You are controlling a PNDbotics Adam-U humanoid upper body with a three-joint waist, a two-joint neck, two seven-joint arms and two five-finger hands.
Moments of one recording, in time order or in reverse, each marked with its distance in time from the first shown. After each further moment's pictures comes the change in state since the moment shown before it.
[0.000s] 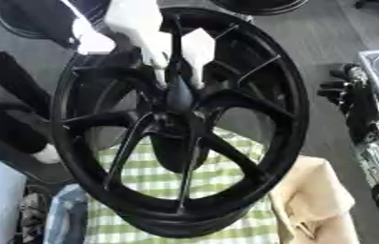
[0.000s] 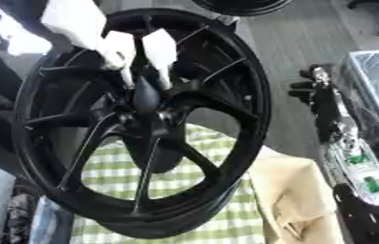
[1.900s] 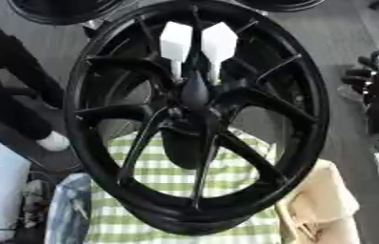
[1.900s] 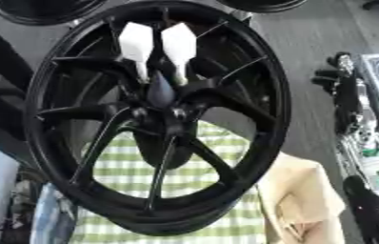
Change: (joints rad) left arm 0.859 -0.045 0.634 0.068 0.283 0.021 0.850; right arm 0.015 -0.017 -0.092 -0.024 -0.019 -0.025 -0.093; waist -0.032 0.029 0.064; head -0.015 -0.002
